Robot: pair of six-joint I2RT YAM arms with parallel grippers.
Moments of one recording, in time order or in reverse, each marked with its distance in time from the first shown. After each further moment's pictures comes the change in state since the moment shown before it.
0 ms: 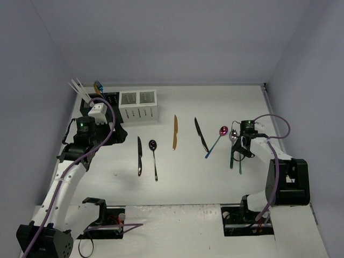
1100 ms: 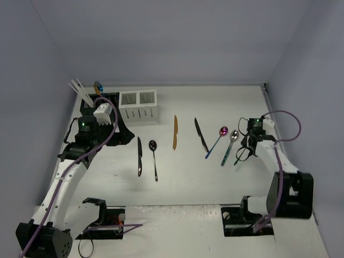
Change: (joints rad) left arm -0.034 0.015 0.014 0.009 0.179 -0.033; right arm -0.049 -0.134 0.023 0.025 0.033 -0.012
